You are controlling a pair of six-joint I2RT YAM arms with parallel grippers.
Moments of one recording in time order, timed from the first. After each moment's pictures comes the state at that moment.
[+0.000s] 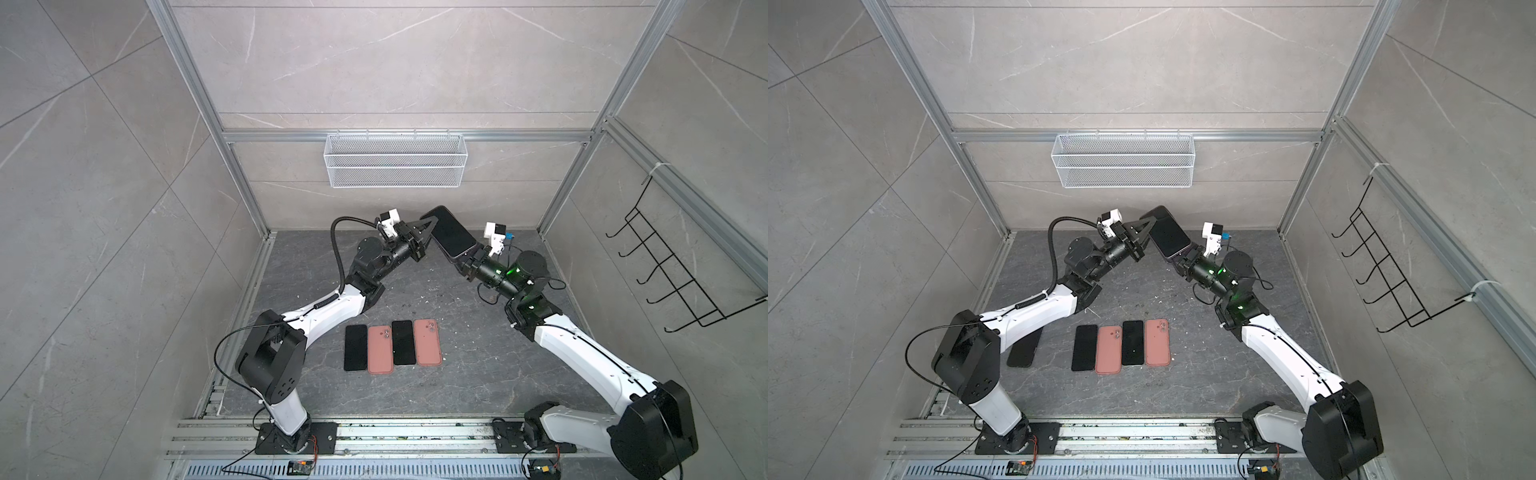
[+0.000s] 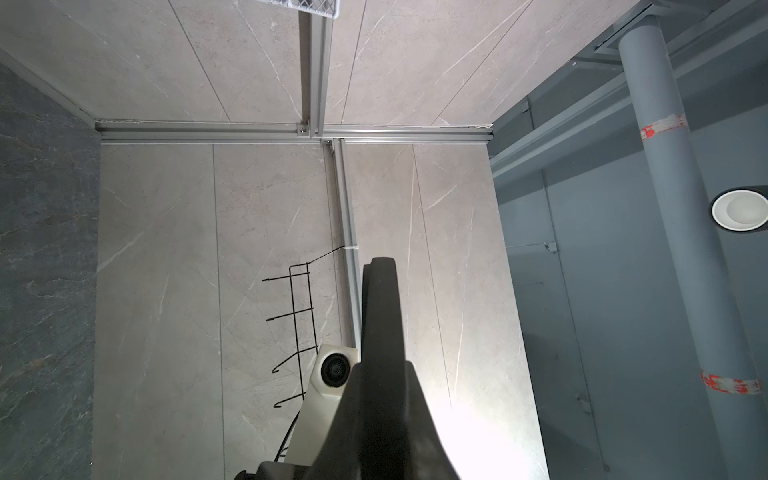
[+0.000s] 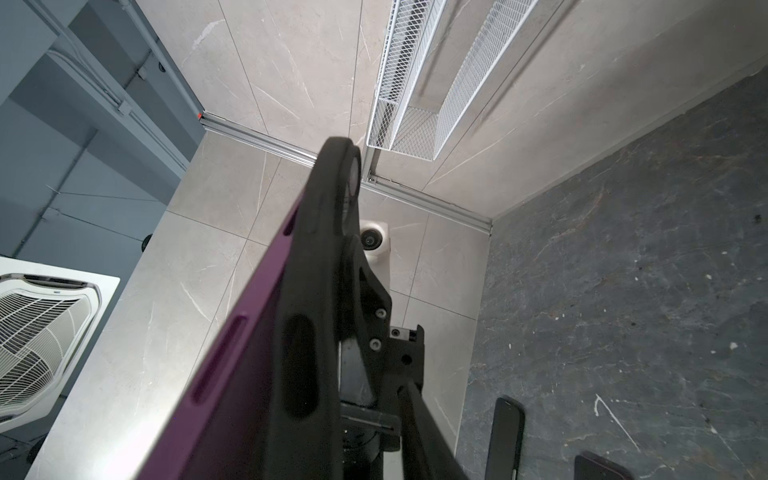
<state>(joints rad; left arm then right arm) -0.68 1.70 1.23 0.82 0.32 -1.70 0.38 1.22 0.88 0.47 -0.48 1.29</state>
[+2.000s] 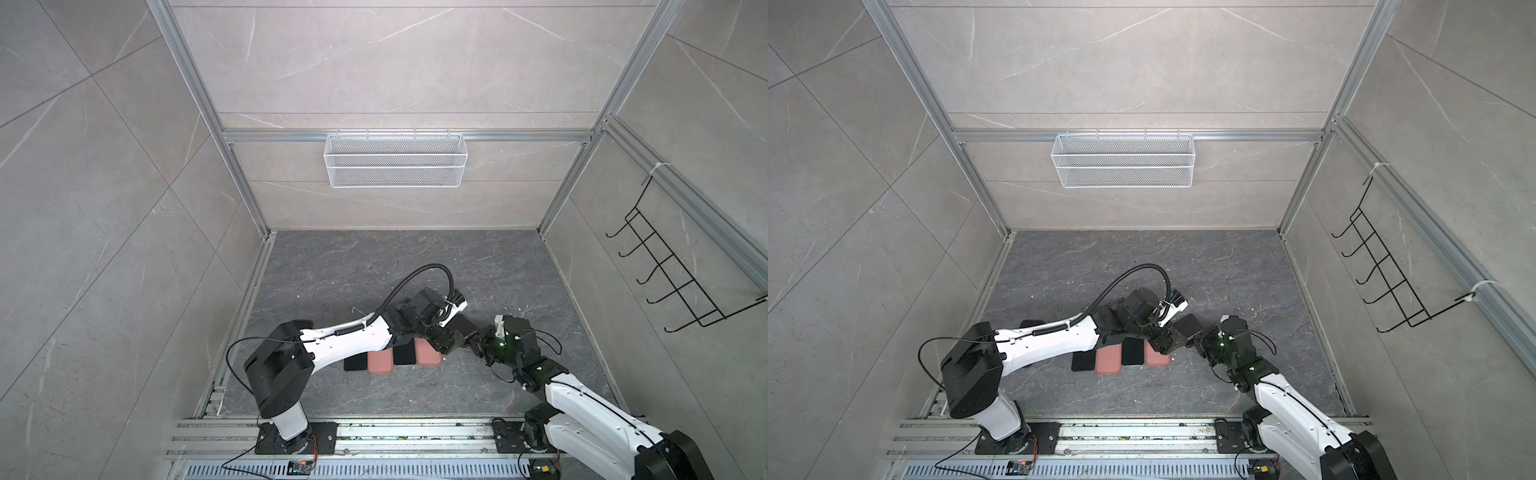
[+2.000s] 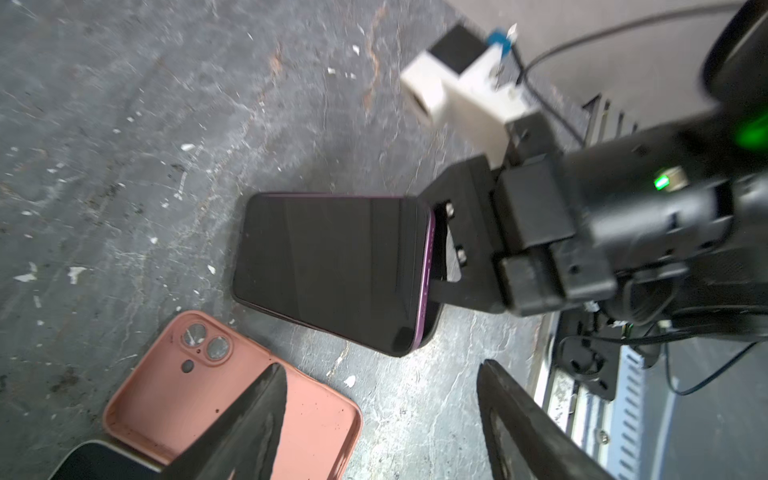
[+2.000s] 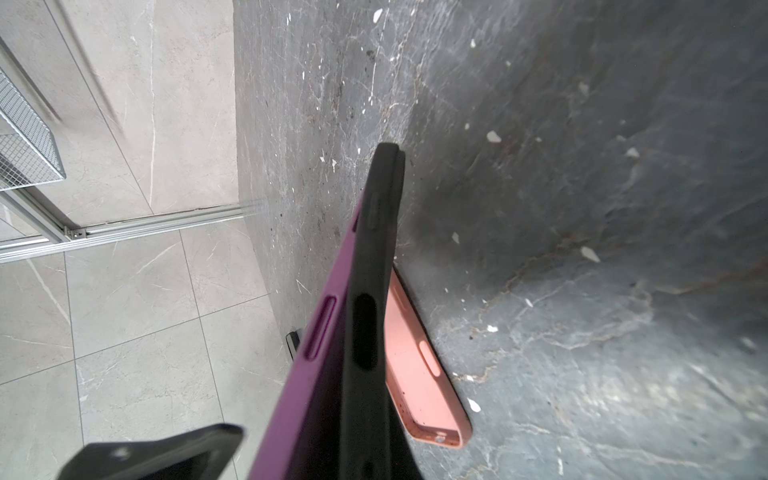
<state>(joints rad) -1.04 1.70 1.18 -0.24 0.25 -0.13 0.37 0.90 0.27 0.06 -0.29 1.34</state>
